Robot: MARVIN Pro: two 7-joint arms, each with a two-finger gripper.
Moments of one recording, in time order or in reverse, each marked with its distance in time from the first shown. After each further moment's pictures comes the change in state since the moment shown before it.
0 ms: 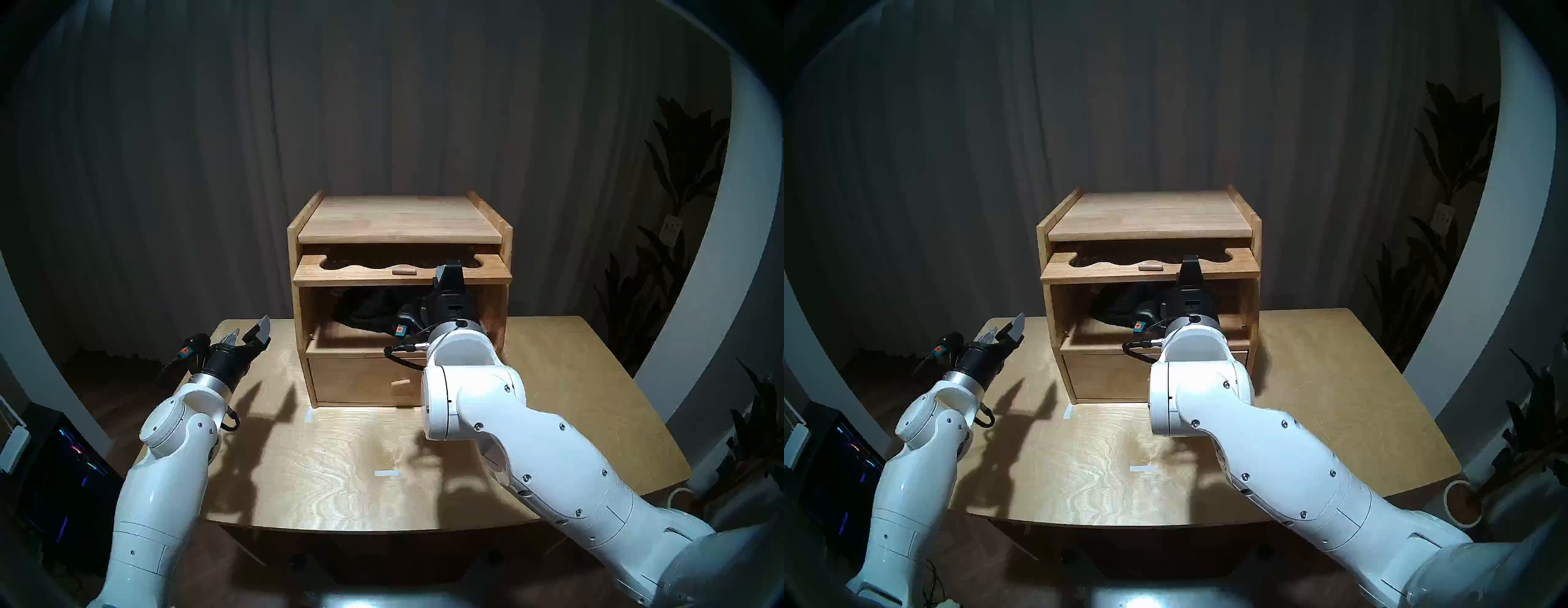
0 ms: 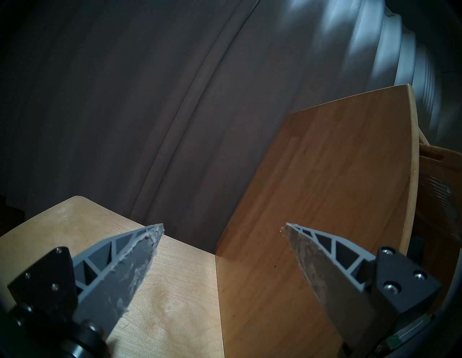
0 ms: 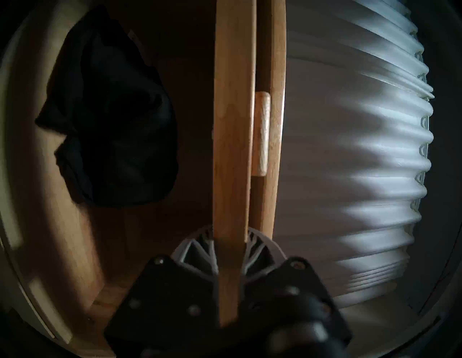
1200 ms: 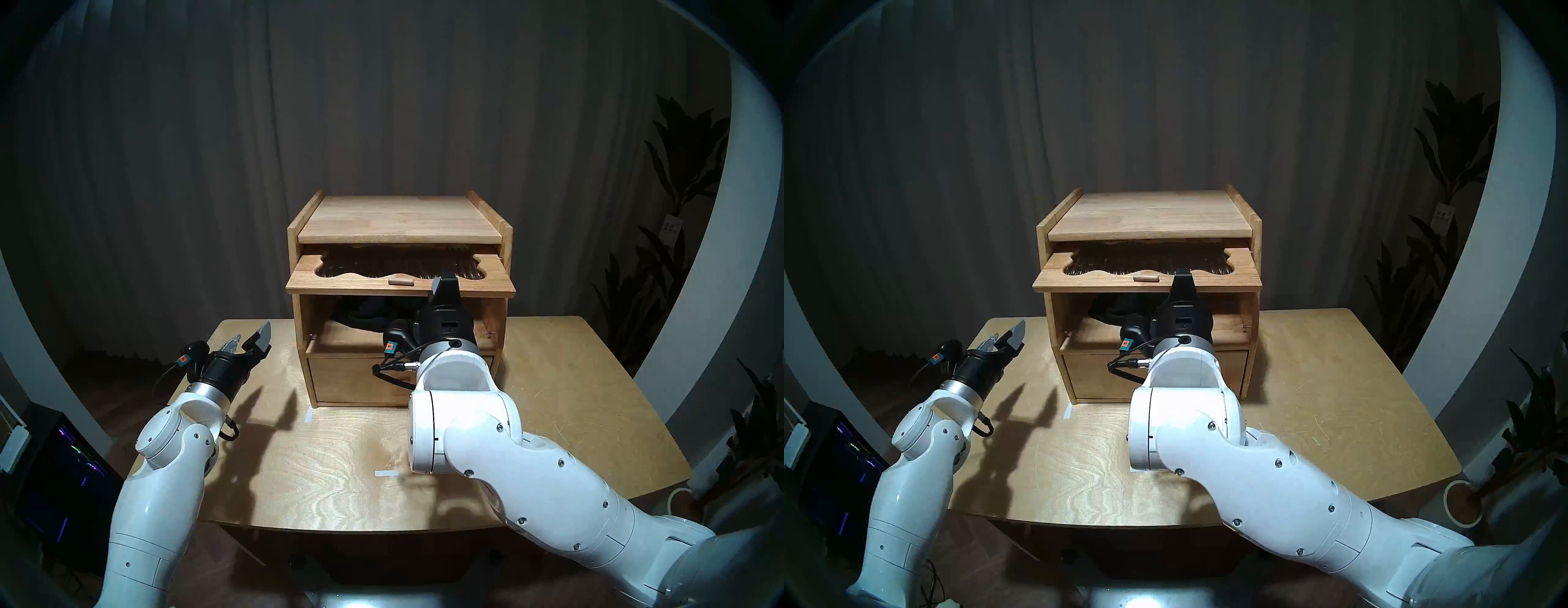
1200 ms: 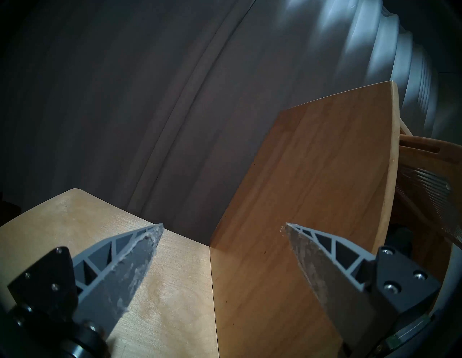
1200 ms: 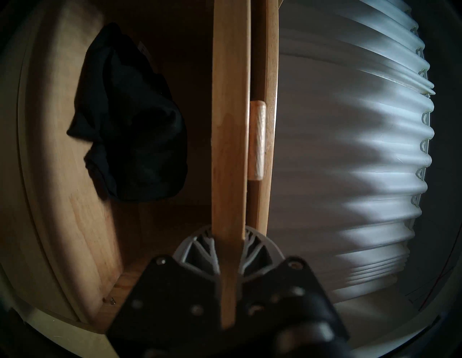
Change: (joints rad) left arm 0.069 0.008 -0.007 -0.054 -0.016 -0.001 -0.018; right arm -0.031 0.019 -0.096 -0.094 -0.161 0.114 0.138
